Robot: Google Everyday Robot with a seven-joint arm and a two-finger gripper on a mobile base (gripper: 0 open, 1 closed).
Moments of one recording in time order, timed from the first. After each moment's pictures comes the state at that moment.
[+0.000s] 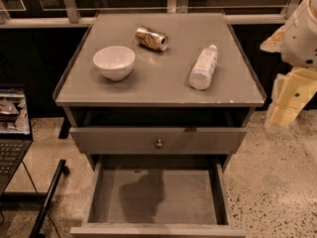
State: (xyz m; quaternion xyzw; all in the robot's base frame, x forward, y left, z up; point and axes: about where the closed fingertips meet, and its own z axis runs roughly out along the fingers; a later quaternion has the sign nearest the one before) arm 0.438 -0.217 0.976 -0.60 0.78 -0.03 0.16
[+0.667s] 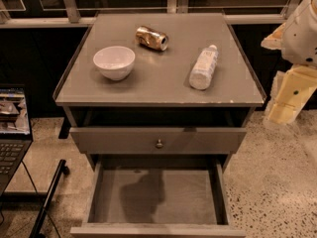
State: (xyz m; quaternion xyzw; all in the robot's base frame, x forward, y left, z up) arm 0.442 -0.217 0.979 -0.60 0.78 -0.04 0.17
